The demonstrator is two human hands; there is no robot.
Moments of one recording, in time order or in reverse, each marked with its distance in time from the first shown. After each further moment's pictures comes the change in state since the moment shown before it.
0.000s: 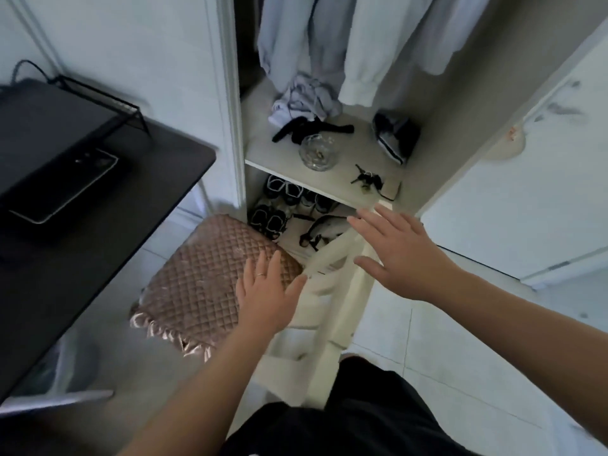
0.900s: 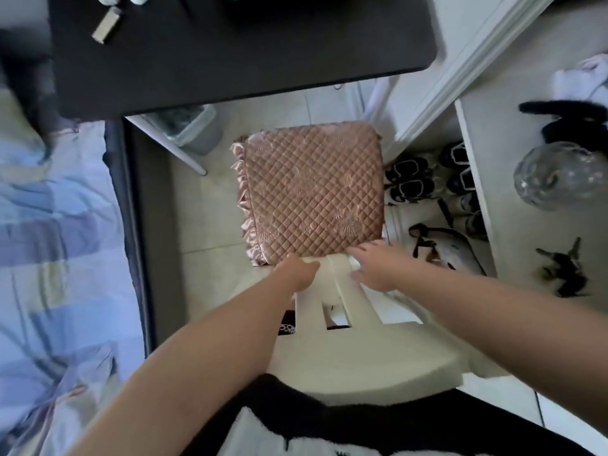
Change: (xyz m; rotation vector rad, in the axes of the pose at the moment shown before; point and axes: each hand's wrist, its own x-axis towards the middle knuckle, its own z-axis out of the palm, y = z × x) left_hand 0.069 -0.014 0.105 -0.729 -0.123 -1.154; right_hand 0.240 -0.015 0.180 -0.390 -0.834 -0.838
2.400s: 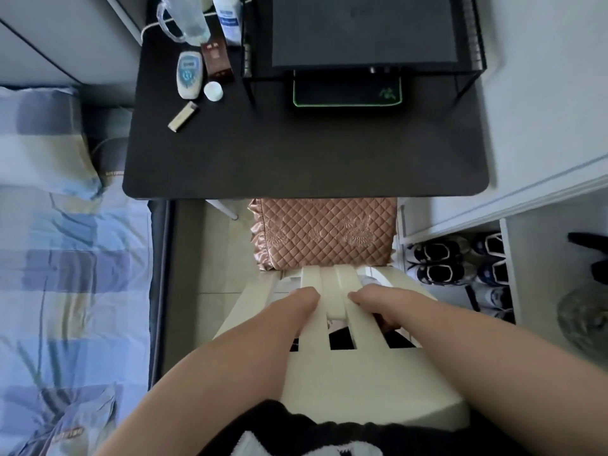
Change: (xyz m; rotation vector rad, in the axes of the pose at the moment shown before) left_hand 0.033 0.077 -0.141 -0.757 -0.101 -0.320; right_hand 0.112 -0.018 -0.154 1.091 -0.174 0.491
